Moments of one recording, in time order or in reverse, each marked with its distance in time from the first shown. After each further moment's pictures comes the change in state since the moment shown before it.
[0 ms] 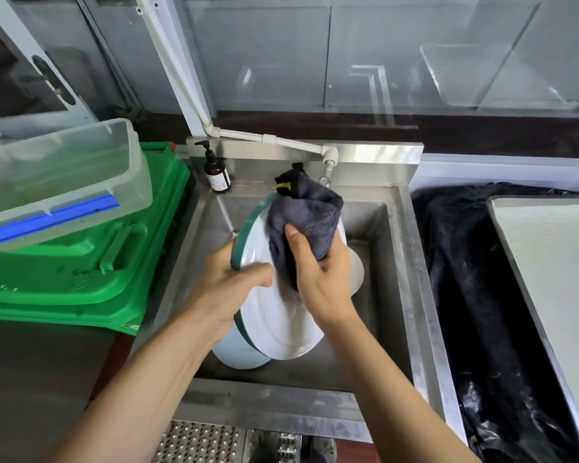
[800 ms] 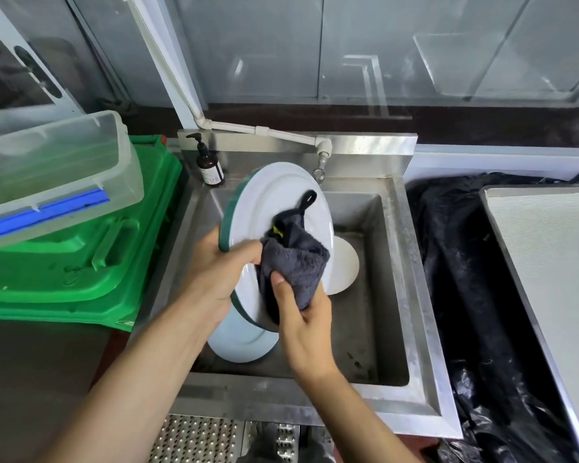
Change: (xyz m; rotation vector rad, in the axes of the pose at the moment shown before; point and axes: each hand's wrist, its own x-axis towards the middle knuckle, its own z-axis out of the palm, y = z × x) left_hand 0.007 0.011 0.007 -0.099 0.153 -0.022; right_hand -0.078 0.020 0.008 -0.006 0.030 0.169
